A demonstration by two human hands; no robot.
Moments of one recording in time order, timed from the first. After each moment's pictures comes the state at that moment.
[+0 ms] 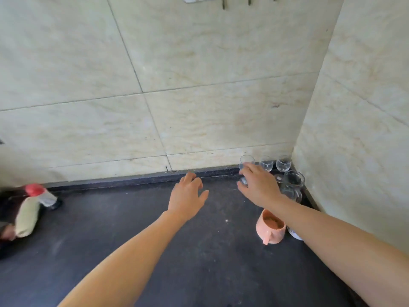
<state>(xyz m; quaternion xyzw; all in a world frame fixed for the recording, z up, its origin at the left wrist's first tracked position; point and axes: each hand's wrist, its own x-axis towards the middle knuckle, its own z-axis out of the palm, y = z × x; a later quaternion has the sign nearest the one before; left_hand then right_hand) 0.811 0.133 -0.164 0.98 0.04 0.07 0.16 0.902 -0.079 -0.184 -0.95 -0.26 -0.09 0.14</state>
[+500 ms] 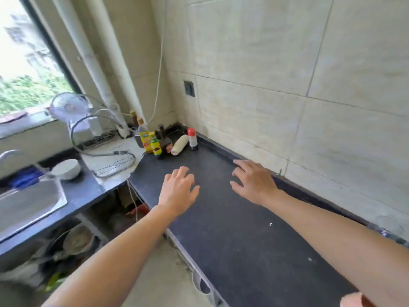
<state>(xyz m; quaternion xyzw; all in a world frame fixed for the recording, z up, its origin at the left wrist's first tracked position) 0.571 0.225 -0.114 0.90 0.42 0.15 -0.01 0.805 0.145 -0.134 -0.67 -0.70 -0.12 0.20</state>
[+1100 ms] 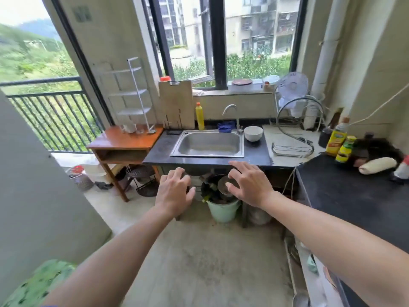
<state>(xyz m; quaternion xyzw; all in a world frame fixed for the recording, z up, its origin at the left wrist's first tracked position) 0.123 0.056 -0.096 0.60 0.78 0.15 -0.12 0.328 0.189 -0.109 -0.26 -0.93 -0.08 0.26</state>
